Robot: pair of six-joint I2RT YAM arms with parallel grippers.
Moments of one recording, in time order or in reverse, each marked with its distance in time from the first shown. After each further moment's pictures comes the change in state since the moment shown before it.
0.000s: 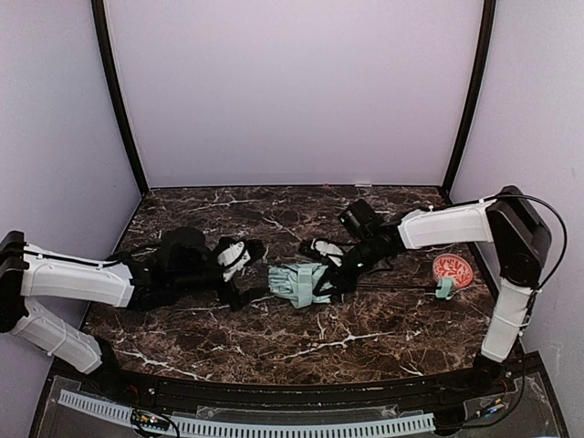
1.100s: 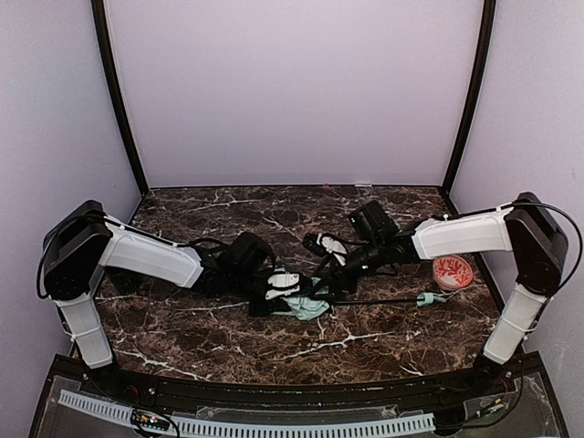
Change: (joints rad) left arm -0.037 0.431 0.338 -0.278 0.114 0.168; right arm -0.011 -0.160 -0.149 0.203 -0.053 0.102
